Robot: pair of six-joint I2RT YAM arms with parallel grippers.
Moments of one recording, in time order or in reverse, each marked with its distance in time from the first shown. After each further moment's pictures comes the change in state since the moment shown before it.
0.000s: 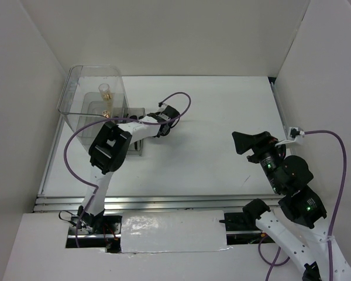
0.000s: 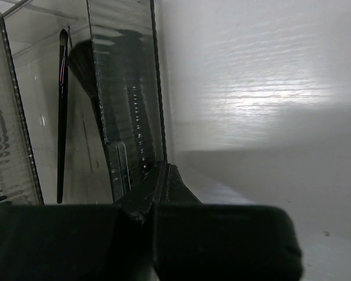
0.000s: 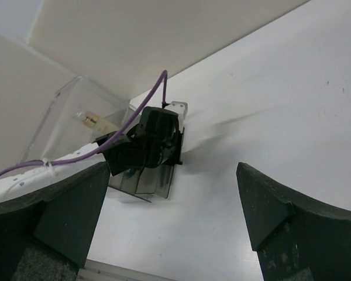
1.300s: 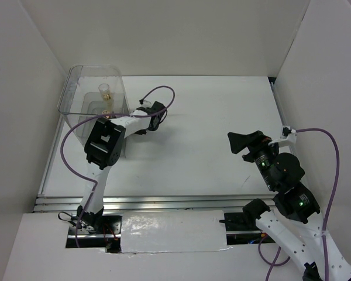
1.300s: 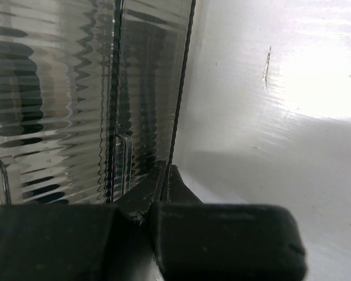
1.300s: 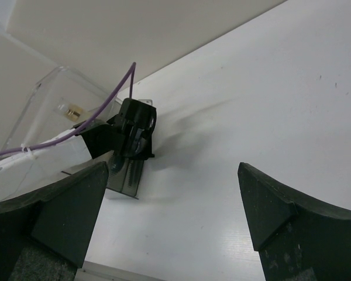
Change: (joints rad) left arm 0.129 0.028 0.032 -0.175 -0.127 -0.180; right arm 0.000 0.017 -0.069 0.047 -0.001 -0.024
